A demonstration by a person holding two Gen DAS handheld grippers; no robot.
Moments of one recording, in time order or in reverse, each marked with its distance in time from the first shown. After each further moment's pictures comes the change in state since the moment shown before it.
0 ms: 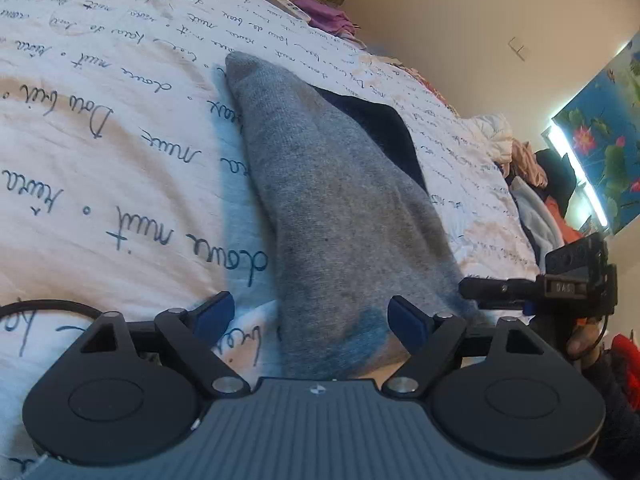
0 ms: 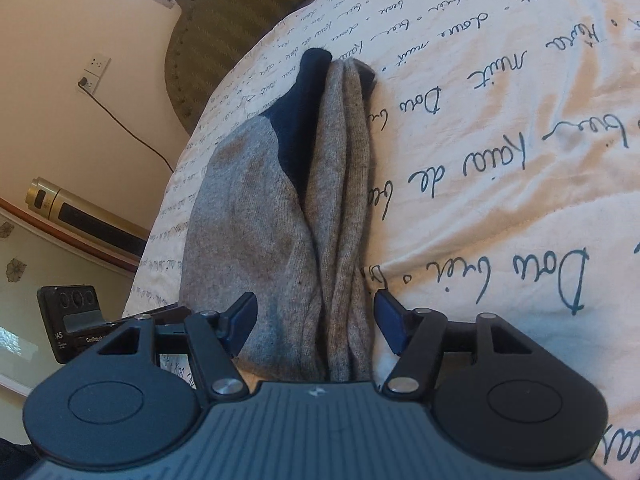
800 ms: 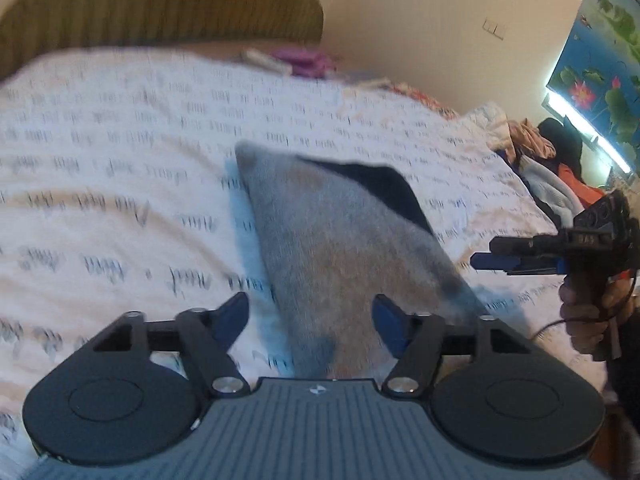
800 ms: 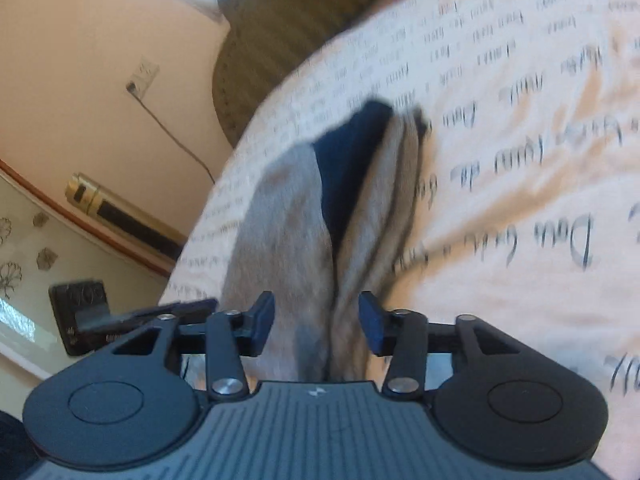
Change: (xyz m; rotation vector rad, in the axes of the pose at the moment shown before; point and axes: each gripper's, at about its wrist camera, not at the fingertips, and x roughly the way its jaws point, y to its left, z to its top) left arm -0.069 -0.047 -0.020 0.302 -0.184 0.200; right arm -0.051 0.026 -0.010 -0.072 -0.207 0.065
